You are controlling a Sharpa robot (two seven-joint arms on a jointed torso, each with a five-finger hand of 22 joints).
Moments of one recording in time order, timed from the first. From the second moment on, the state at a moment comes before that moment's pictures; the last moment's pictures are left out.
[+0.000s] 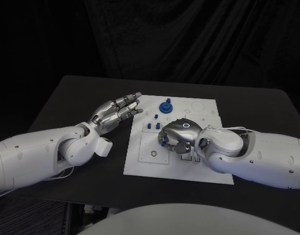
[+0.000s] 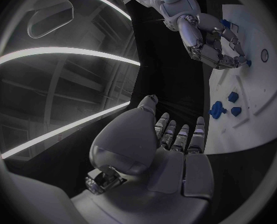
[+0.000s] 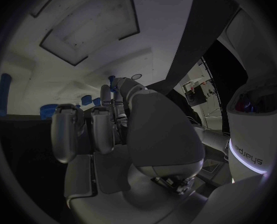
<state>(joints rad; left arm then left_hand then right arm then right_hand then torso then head) 1.12 -0.87 -0.21 1.50 -0.10 0.04 0.62 1.48 0.23 -0.14 0.15 0.51 0.34 0.06 0.04 0.06 0.06 0.06 0.24 0.03 0.06 0.15 0.03 0.02 0.15 0.13 0.26 0.06 0.37 1.14 -0.73 -0.25 1.64 -1.77 -0.33 -0.17 1.49 -0.10 0.36 0.05 0.50 0.89 0.14 0.30 0.67 0.85 0.08 0.65 0.55 1.47 0.01 1.44 1.31 0.05 1.46 0.11 1.44 1.31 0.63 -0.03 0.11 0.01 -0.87</state>
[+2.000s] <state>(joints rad) 1.10 -0.87 -0.21 1.48 -0.10 0.05 0.60 1.48 0.24 -0.14 0.15 0.50 0.35 0.08 0.04 0.06 0.06 0.05 0.23 0.03 0.06 0.15 0.03 0.02 0.15 0.13 0.26 0.06 0.36 1.23 -0.86 -0.25 1.71 -1.64 -0.37 -0.16 1.48 -0.12 0.26 0.17 0.28 0.75 0.09 0.10 0.44 0.65 0.13 0.55 0.44 1.46 0.04 1.45 1.31 0.06 1.45 0.15 1.38 1.31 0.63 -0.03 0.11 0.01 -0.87</state>
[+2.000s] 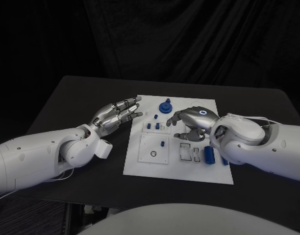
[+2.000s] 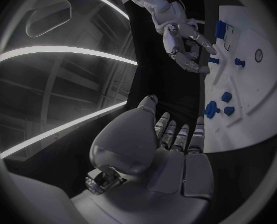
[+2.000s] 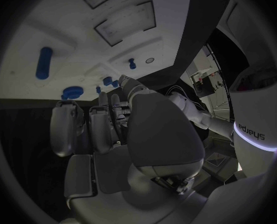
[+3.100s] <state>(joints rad) 1.10 -0.86 -0.21 1.47 -0.10 0.05 0.61 1.42 0.25 -0.17 0.24 0.51 0.33 0.05 0.04 0.06 0.05 0.06 0.23 0.03 0.06 0.16 0.03 0.02 0.15 0.13 0.26 0.06 0.35 1.23 -0.97 -0.25 1.63 -1.56 -0.41 -0.17 1.41 -0.12 0.18 0.27 0.14 0.81 0.09 0.08 0.32 0.83 0.11 0.48 0.28 1.47 0.04 1.50 1.31 0.05 1.46 0.15 1.45 1.31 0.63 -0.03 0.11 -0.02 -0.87</state>
